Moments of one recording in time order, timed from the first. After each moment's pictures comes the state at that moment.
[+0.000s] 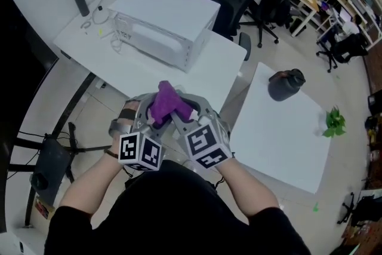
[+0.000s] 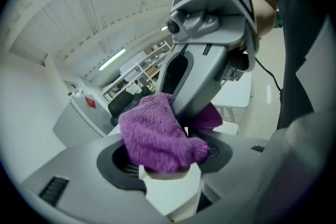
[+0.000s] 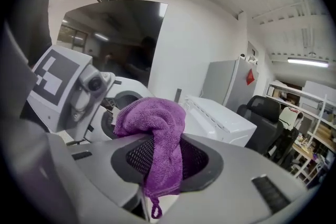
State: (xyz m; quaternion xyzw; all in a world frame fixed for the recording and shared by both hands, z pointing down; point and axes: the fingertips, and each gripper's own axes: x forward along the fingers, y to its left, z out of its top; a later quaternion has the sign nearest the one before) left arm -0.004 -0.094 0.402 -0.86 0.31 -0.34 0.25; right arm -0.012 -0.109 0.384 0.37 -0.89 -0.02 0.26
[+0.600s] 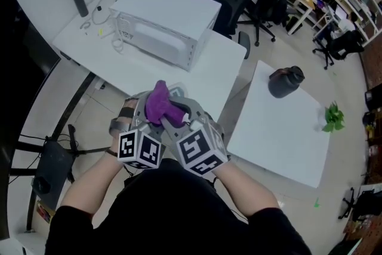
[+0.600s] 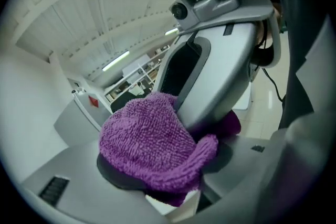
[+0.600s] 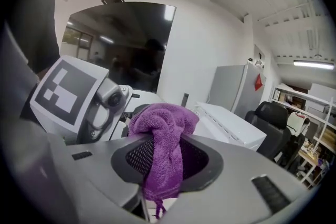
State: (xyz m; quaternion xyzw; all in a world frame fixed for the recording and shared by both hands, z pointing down) left arm -0.029 -0.094 0.394 -0.87 0.31 -0.31 0.23; right arm -0.067 -0.087 0.365 0.34 -0.90 -0.03 0.25
